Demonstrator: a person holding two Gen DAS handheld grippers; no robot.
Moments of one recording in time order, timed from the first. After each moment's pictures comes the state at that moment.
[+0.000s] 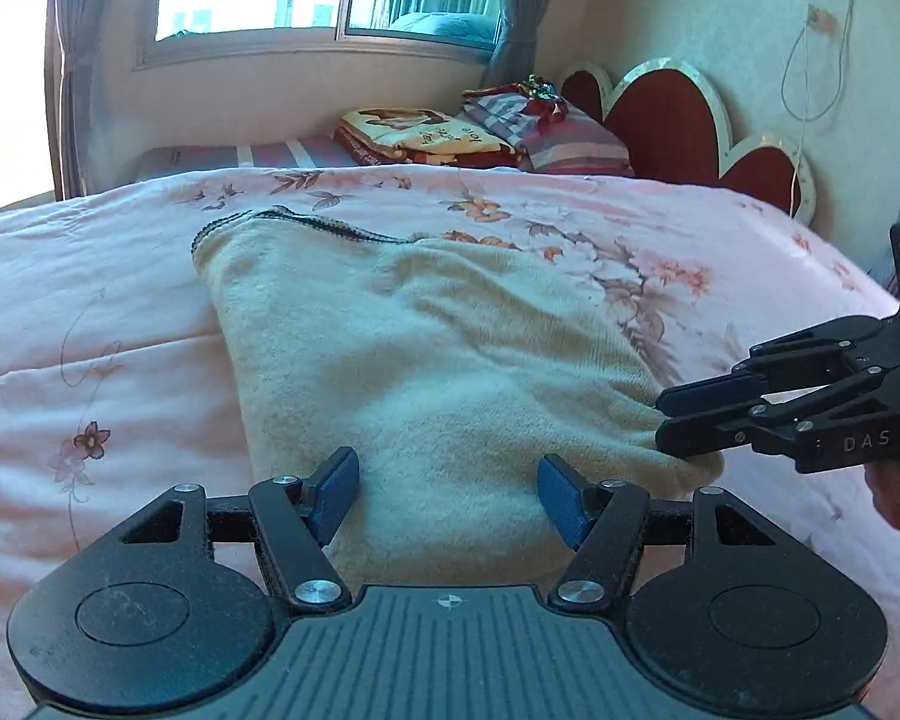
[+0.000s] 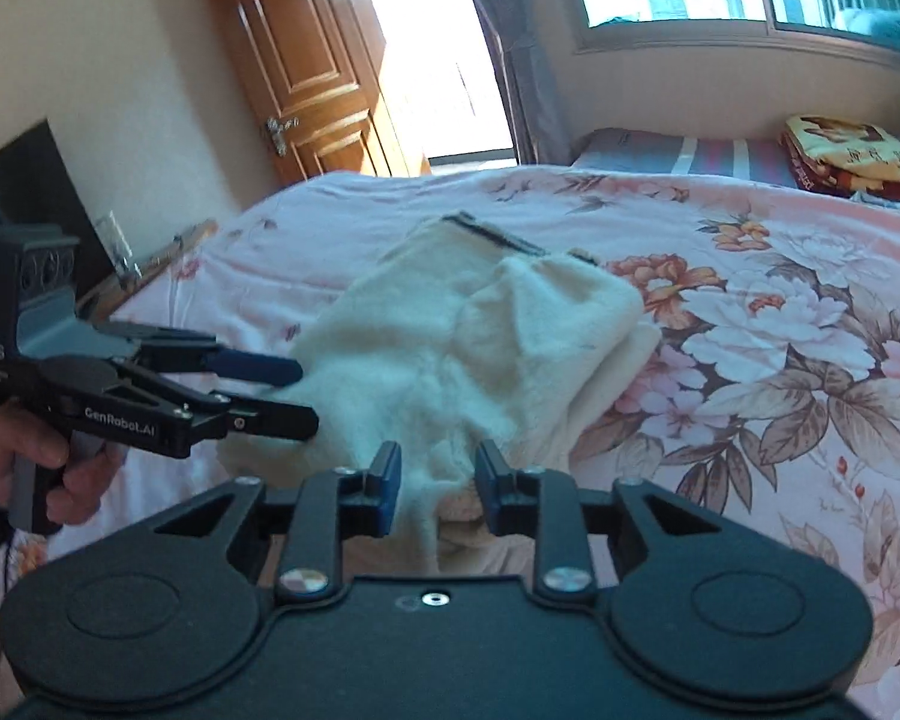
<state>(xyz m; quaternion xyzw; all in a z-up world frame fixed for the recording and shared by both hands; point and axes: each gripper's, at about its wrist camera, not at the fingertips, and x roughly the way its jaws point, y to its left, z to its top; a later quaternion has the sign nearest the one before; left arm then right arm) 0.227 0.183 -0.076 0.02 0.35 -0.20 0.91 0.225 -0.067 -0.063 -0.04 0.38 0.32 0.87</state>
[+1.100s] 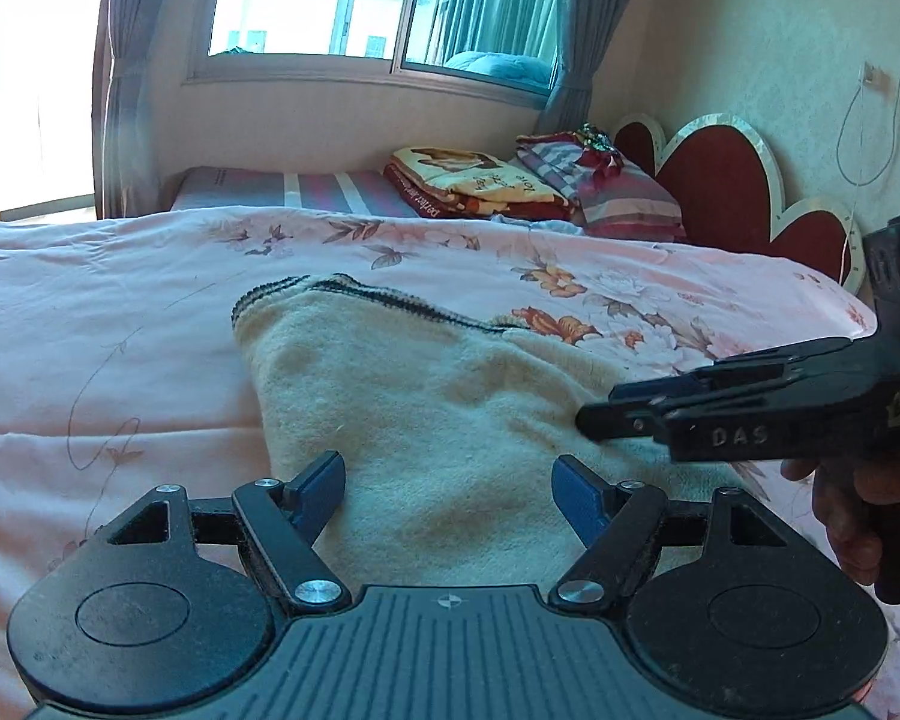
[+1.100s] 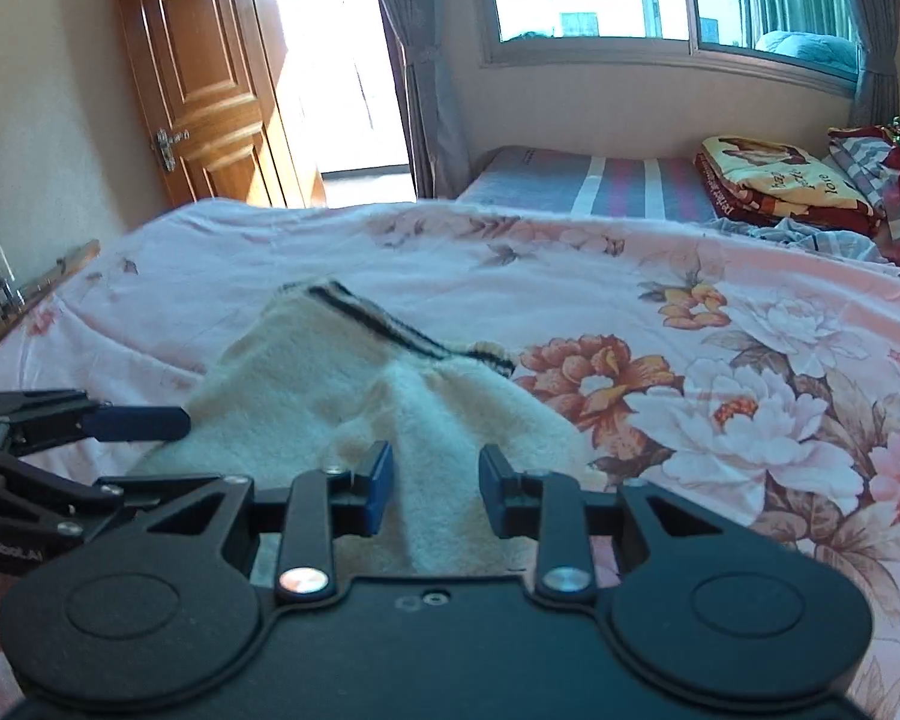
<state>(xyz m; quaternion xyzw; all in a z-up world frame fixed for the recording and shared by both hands) 0.299 0.187 -0.081 -0.03 0.33 -0.16 0.93 0.335 -0.020 -0.076 -0.06 0.38 0.21 0.90</state>
